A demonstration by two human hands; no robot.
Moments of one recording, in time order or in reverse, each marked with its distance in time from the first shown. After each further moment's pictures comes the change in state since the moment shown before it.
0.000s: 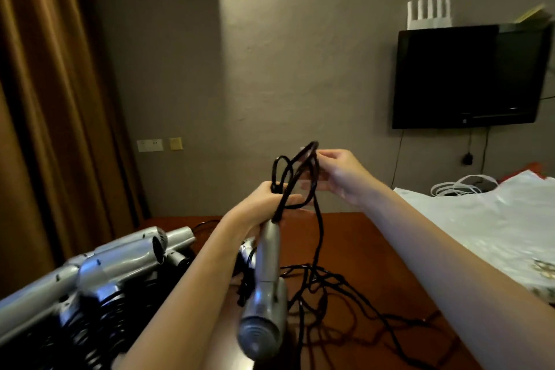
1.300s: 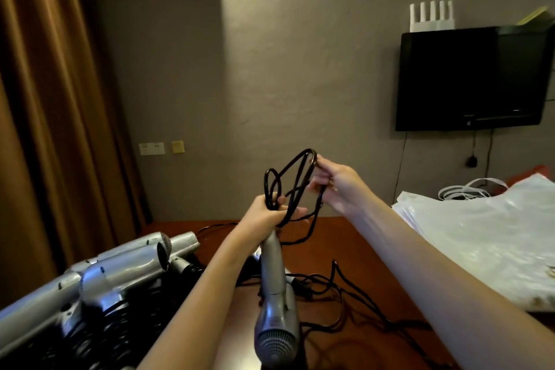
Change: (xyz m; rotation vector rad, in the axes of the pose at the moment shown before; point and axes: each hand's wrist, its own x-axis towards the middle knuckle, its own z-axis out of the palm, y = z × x) left_hand 0.000 -0.034 -0.010 -0.083 0.102 0.060; right_hand 0.021 0.023 0.015 0.578 0.131 0.120
